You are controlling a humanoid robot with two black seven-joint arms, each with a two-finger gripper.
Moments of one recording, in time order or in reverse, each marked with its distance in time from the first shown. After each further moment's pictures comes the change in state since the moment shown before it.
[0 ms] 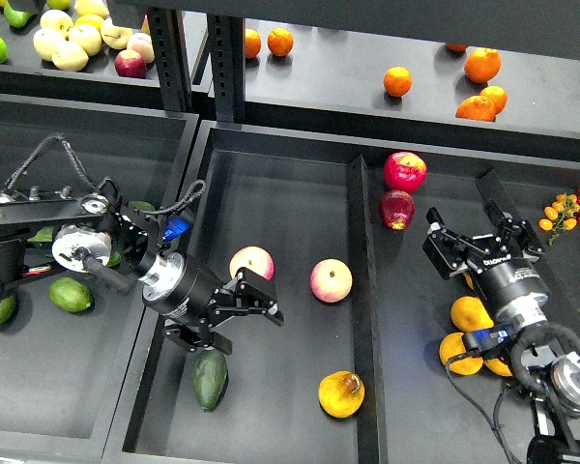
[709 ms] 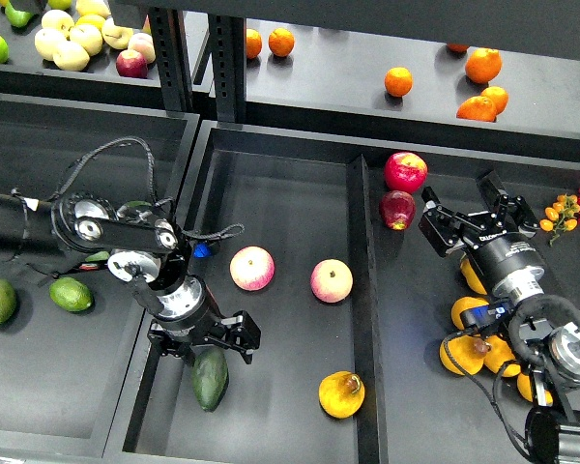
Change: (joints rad) left arm -0.179 -0.287 0.426 0.256 -0.005 0.000 0.000; right arm 0.083 0.000 -0.008 -0.043 -0.004 -0.031 0.000
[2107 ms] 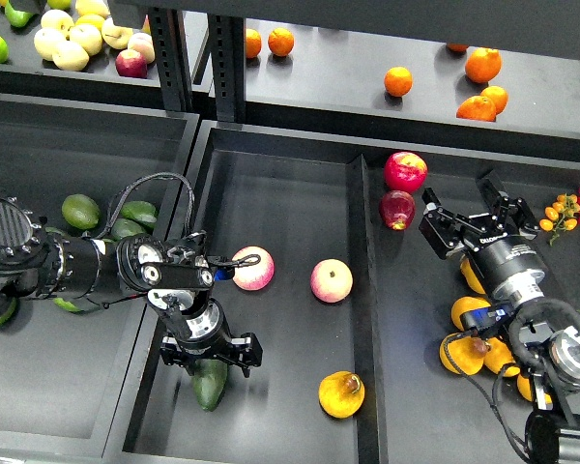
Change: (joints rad) left arm 0.105 -0.211 0.104 0.309 0.010 0.000 0.000; right arm -0.015 0.000 -0.005 0.005 0.003 0.017 0.000
